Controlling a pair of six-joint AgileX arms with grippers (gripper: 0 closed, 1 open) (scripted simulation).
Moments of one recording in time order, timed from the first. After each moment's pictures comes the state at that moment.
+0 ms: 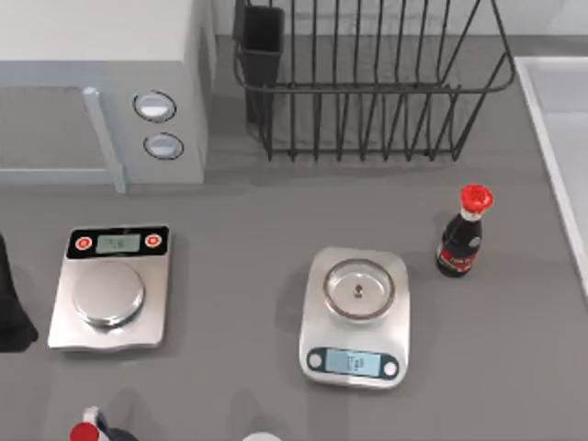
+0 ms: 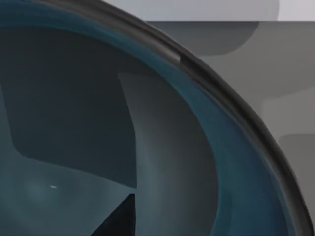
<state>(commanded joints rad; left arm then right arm) 0.00 0.00 0.00 0.00 0.00 0.00 -0.78 1.87 1.12 -0.82 0.00 -0.77</state>
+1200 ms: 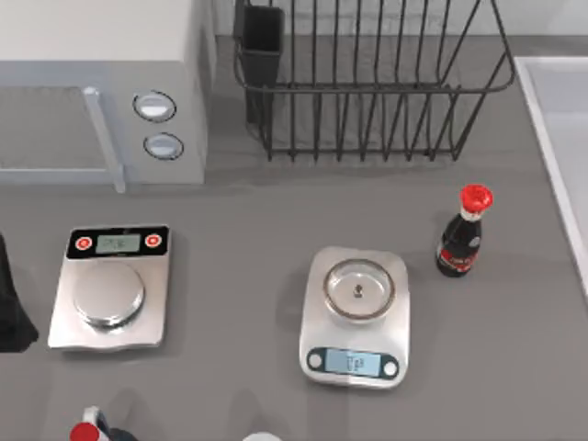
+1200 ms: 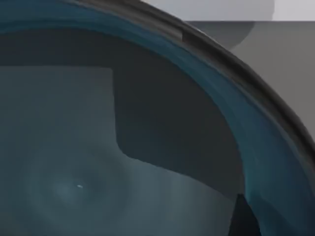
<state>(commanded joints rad) 0.00 0.00 0.00 0.00 0.00 0.00 -0.78 1.87 1.14 -0.83 0.00 -0.77</state>
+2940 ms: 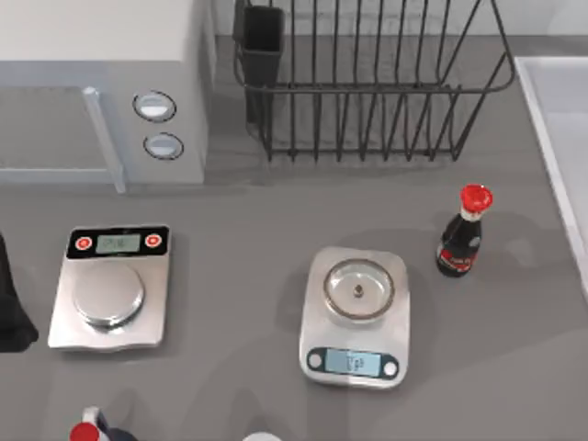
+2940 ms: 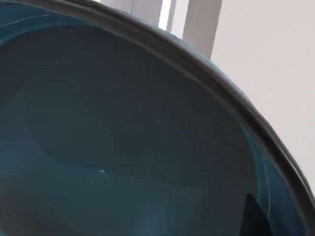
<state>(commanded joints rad) 0.00 0.00 0.00 0.00 0.00 0.00 -0.35 1.75 1.72 -1.18 0.27 -0.62</state>
